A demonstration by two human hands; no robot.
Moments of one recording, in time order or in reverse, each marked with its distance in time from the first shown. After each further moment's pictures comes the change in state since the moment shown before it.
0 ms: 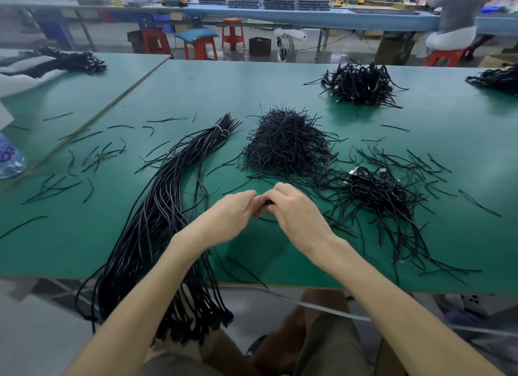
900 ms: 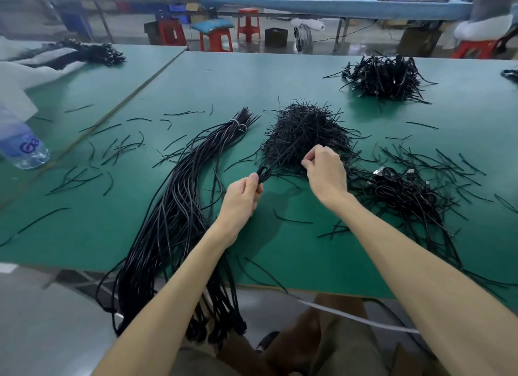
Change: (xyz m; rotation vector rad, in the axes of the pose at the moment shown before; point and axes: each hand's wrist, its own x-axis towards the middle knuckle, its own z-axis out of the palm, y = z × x) left_hand 0.021 -0.025 0.021 -0.778 0.368 -0.185; right_hand 0.083 0.063 0.018 0.052 0.185 0.556
